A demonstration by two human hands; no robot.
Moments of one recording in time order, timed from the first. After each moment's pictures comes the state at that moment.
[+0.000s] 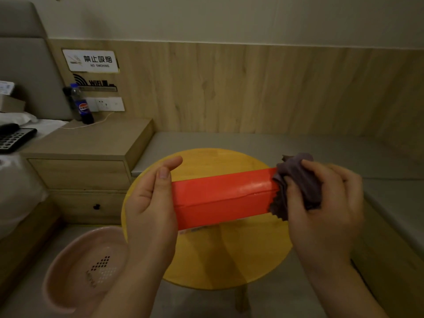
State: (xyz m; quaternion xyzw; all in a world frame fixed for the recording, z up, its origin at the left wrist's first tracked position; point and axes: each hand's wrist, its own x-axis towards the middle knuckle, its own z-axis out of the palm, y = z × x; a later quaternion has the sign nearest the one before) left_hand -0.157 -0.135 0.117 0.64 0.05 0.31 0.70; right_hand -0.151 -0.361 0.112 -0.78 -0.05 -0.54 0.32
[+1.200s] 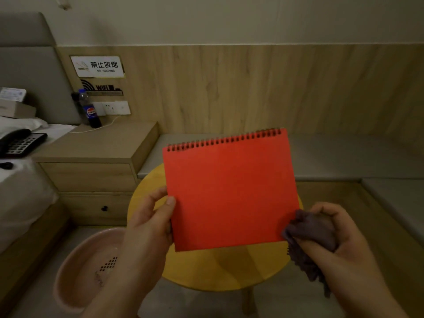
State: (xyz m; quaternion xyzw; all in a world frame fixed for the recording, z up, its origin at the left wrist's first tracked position) left_hand -0.163 -0.112 0.087 0.56 0.08 0.09 0.82; right_hand -0.180 -0.405 0.069 -0.73 -0.05 -0.14 0.67
